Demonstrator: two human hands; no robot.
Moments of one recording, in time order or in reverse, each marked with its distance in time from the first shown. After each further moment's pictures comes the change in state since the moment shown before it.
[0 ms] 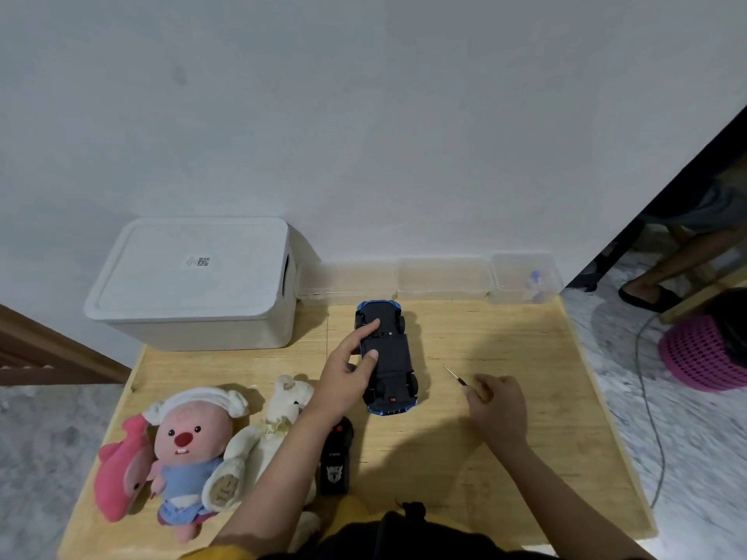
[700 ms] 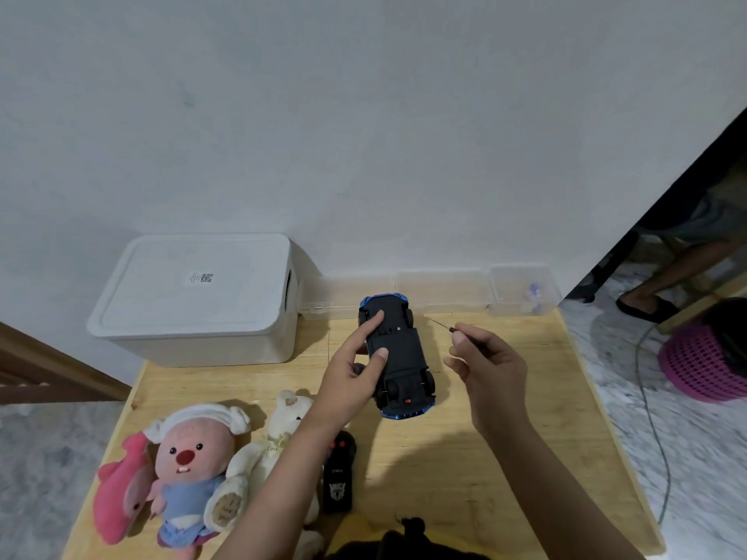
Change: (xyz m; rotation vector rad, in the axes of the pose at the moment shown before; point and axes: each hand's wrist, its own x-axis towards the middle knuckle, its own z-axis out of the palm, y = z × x) left_hand -0.004 0.031 0.000 -0.080 -0.010 0.097; right_hand -0.019 -0.134 -0.083 1.246 -0.096 0.147
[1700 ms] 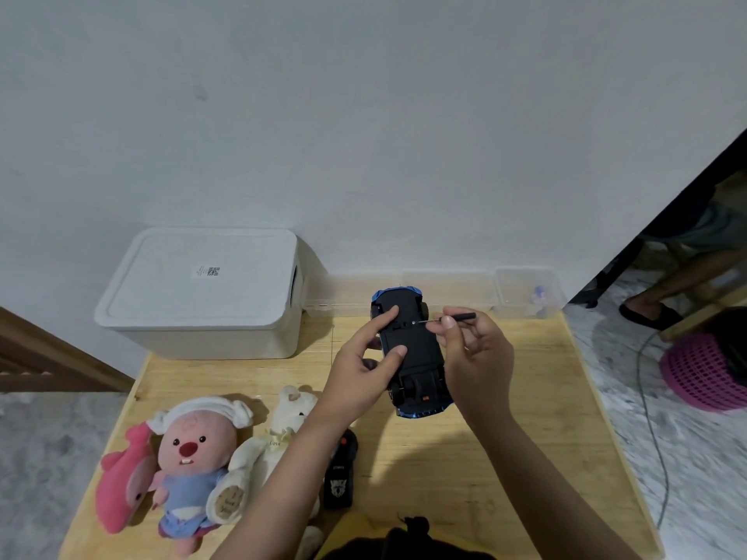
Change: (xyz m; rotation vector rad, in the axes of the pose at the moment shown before) left_hand -0.002 0.016 0.007 0.054 0.040 0.023; right_hand -0.005 -0.005 0.030 -0.480 0.000 -0.365
